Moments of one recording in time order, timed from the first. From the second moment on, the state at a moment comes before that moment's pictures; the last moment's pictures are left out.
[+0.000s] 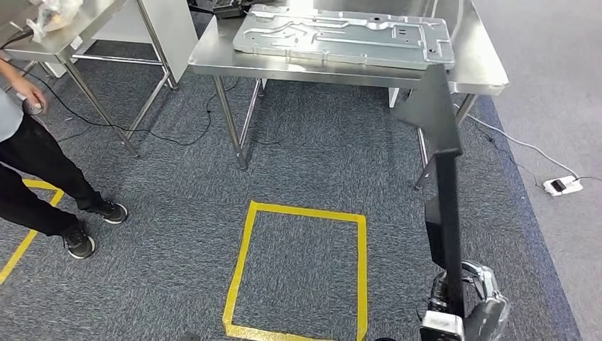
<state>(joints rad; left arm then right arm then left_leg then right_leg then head) -0.06 -0.24 0.96 -0.19 -1.28 0.25 -0.51 0.38 0.12 0.25 -1.80 0.50 -0.69 -0.50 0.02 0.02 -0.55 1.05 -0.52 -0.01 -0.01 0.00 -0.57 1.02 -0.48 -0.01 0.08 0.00</state>
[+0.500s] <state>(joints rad) -0.05 -0.23 0.96 -0.19 -1.28 0.24 -0.52 0.37 0.08 0.29 -1.79 0.47 -0.70 -0.49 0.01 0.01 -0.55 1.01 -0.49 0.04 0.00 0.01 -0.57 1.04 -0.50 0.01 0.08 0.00</state>
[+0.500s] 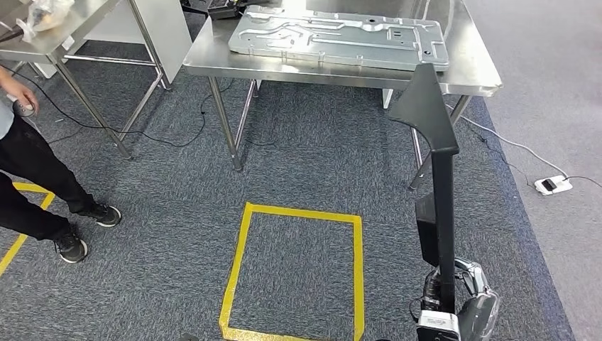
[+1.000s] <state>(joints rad) -0.05 -0.23 0.96 -0.19 -1.29 0.24 -0.52 0.37 0.08 0.29 -1.79 0.52 -0.70 -0.52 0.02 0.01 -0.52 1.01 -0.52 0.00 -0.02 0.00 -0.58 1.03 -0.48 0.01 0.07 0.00</state>
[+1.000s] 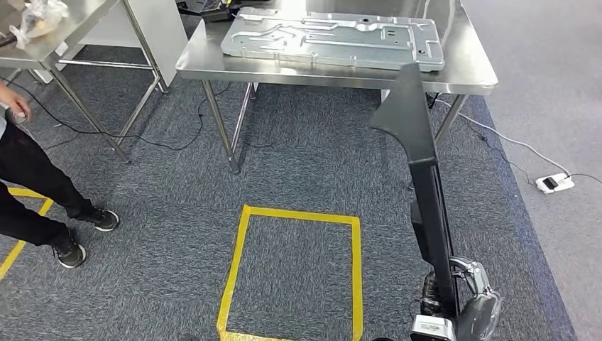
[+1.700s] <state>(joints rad) -0.05 -0.23 0.96 -0.19 -1.29 0.24 -0.52 0.37 0.09 0.28 -1.80 0.52 -0.70 -0.55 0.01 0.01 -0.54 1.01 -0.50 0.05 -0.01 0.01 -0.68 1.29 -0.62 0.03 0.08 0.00</state>
